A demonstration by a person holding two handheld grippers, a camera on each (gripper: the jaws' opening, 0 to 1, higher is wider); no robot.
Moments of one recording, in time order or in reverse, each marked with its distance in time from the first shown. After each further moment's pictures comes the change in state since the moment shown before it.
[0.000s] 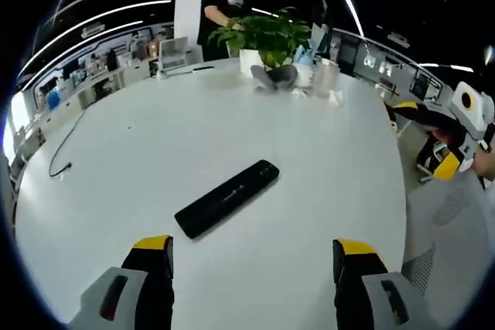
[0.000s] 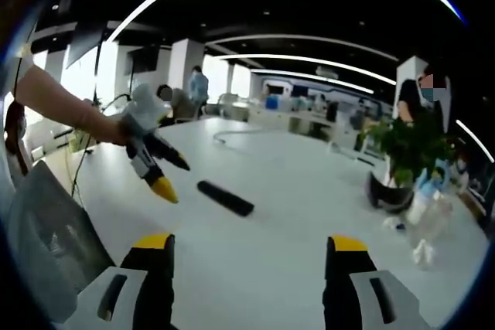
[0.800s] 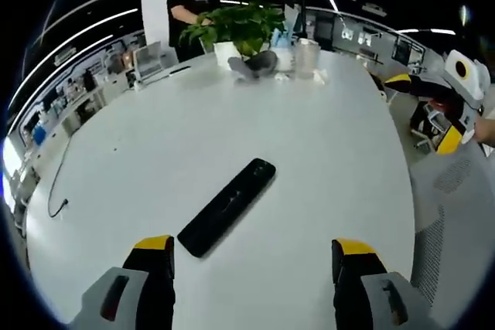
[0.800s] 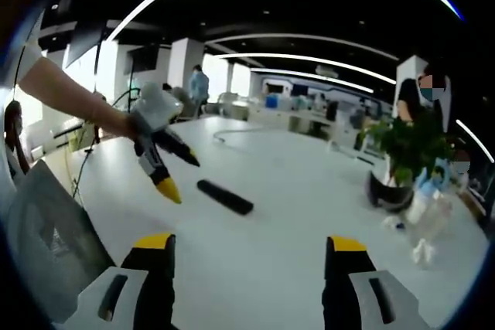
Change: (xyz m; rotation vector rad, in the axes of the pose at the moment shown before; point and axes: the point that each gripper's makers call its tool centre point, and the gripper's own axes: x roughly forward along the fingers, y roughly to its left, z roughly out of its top) left arm 0.011 0.003 0.008 0.188 0.077 -0.029; right arm 0.000 0.000 -0.001 0.000 0.005 0.001
